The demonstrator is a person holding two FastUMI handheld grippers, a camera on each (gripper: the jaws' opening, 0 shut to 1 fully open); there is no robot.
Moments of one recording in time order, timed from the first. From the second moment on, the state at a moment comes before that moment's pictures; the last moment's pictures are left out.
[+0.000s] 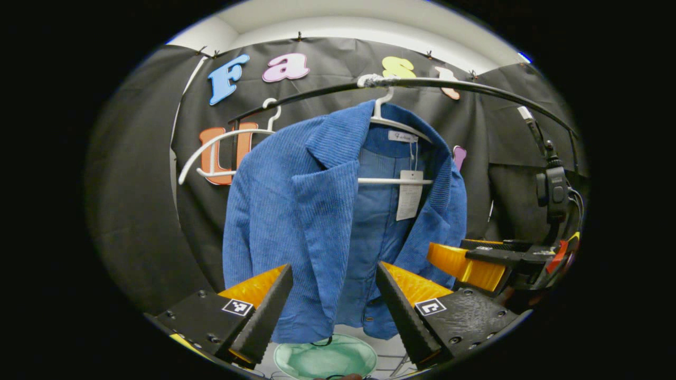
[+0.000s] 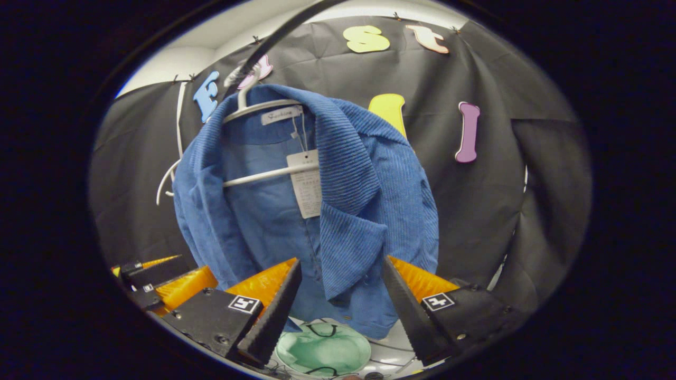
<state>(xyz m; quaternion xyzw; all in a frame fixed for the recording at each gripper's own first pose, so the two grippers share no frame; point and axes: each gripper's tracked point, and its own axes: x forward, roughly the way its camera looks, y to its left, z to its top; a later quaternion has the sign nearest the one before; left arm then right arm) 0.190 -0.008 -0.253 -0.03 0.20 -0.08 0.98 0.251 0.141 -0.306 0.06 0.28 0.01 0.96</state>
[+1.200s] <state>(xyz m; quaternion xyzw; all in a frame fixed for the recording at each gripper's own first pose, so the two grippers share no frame) 0.249 0.012 -0.258 -0.14 0.21 -0.04 0.97 0.310 0.090 -0.294 0.28 0.23 0.10 0.93</state>
